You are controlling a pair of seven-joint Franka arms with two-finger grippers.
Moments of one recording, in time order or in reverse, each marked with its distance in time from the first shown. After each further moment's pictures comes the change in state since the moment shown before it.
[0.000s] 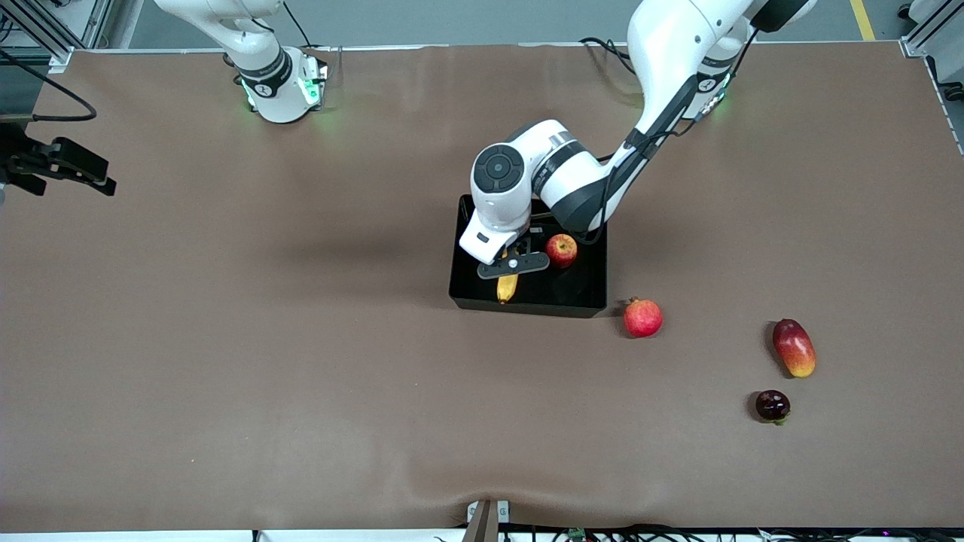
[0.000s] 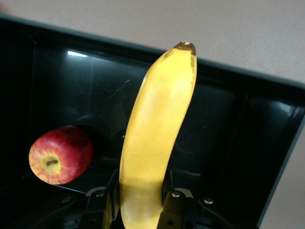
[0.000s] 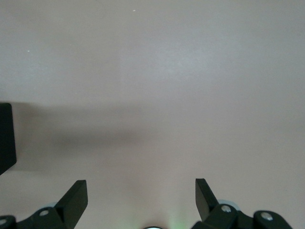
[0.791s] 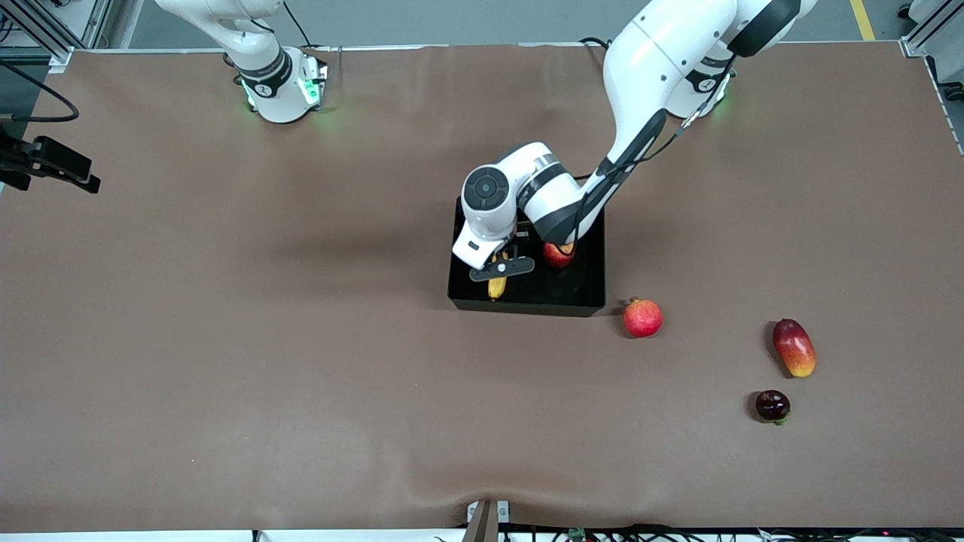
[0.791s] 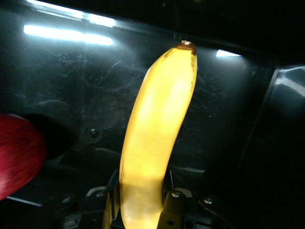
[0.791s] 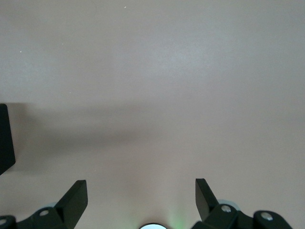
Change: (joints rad) left arm -0.032 0.134 0.013 -0.006 0.002 0.113 -0.044; right arm -0.018 -0.001 -0.004 0.001 0.000 -0.009 0.000
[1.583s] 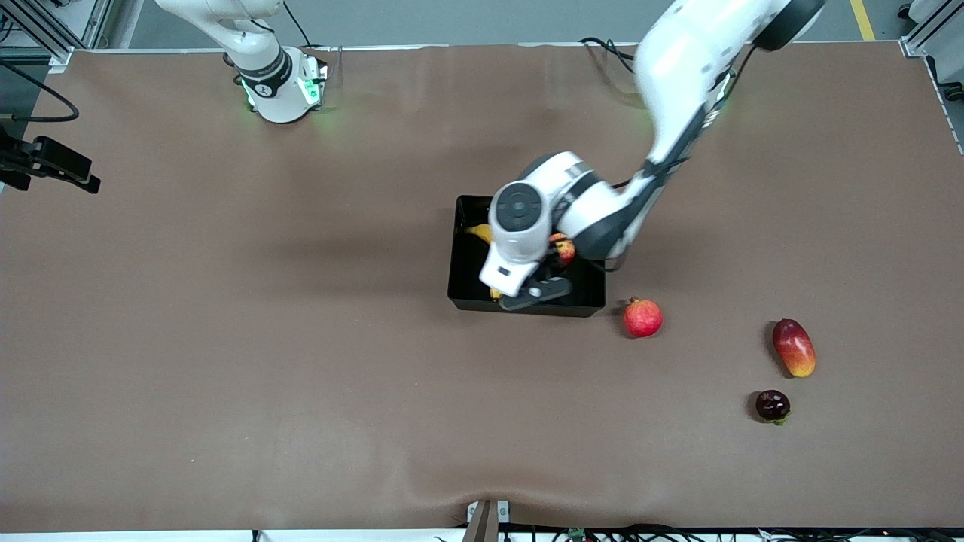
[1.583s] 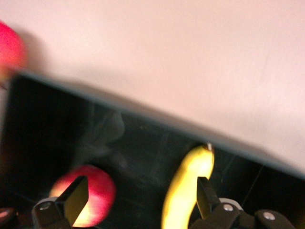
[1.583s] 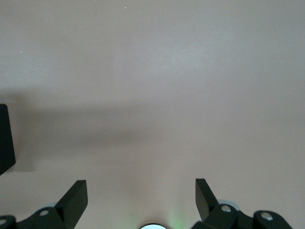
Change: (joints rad) left arm 0.128 -0.144 0.027 0.102 0.007 -0.167 0.056; right arm 0.000 0.000 0.000 0.000 0.000 0.001 0.000
